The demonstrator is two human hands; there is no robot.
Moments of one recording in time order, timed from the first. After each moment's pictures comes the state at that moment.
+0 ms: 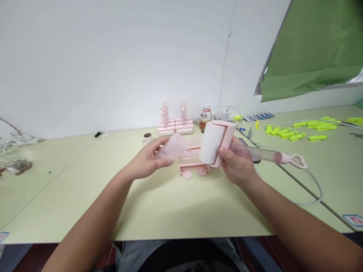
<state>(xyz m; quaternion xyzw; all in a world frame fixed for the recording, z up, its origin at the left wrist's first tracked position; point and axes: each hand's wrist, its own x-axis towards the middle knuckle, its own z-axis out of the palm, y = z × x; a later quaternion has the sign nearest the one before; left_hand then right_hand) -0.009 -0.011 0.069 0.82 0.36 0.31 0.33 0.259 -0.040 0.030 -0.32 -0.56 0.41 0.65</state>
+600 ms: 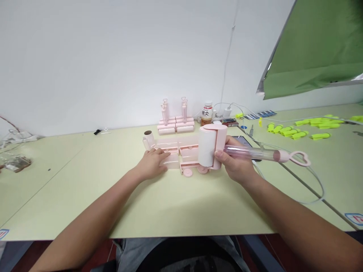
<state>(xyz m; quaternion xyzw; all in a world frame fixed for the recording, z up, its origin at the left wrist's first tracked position) -0.018 0.013 0.026 0.88 0.48 0.02 0.03 0.257 -0.045 0.033 -0.32 -0.61 0.36 0.63</state>
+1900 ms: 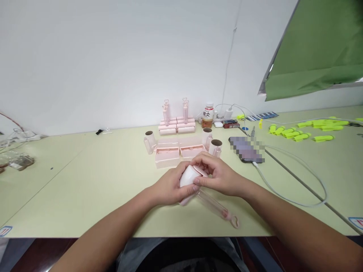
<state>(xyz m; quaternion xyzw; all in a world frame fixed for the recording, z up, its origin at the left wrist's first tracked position) 0.033 -0.051 0.022 0.84 0.30 0.26 0.36 0.243 -0.053 0.029 -0.35 -0.79 0.35 0.37</state>
